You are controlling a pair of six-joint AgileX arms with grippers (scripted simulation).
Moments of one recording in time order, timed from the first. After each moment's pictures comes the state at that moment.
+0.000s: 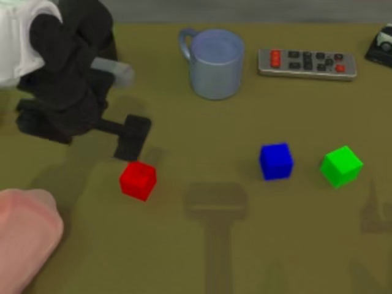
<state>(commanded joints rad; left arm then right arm) -0.40 1.71 1.30 -0.95 0.00 -0.05 0.00 0.00 0.00 0.00 0.00 0.00</state>
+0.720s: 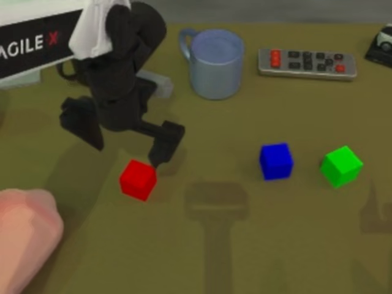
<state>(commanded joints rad) -0.47 2.02 1.57 -1.12 0.00 -0.05 0.00 0.00 0.00 0.00 0.00 0.00</state>
